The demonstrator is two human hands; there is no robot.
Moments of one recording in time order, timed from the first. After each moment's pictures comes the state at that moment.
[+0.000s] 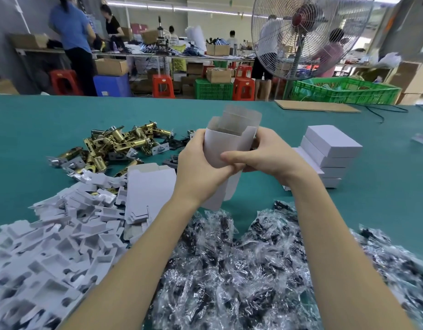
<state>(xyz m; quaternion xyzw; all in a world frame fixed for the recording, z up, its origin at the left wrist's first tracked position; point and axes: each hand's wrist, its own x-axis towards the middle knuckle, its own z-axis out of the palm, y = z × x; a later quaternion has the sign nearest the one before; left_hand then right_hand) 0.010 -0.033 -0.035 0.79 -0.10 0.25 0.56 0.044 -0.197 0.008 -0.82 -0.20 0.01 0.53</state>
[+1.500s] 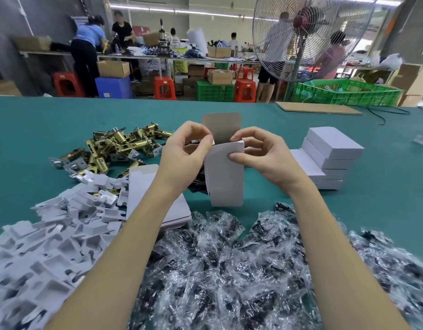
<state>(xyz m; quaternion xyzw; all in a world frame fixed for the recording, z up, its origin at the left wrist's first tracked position) 0.017 -0.003 -0.021 0.73 -0.13 0.24 0.63 0.051 -0.205 -0.013 -0.73 -0.30 -0.03 0.61</state>
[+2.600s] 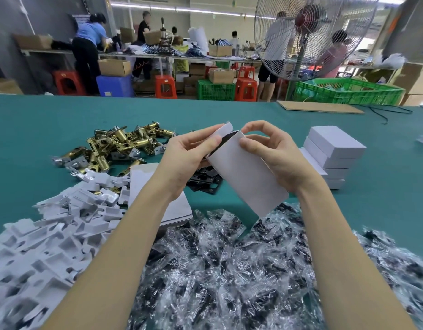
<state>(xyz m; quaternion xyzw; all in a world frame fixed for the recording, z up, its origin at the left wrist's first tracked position) 0.011 -0.003 -0.015 0.66 -0.13 0.09 0.73 0.040 -0.210 -0.002 -0.68 -0.26 0.03 0.68</state>
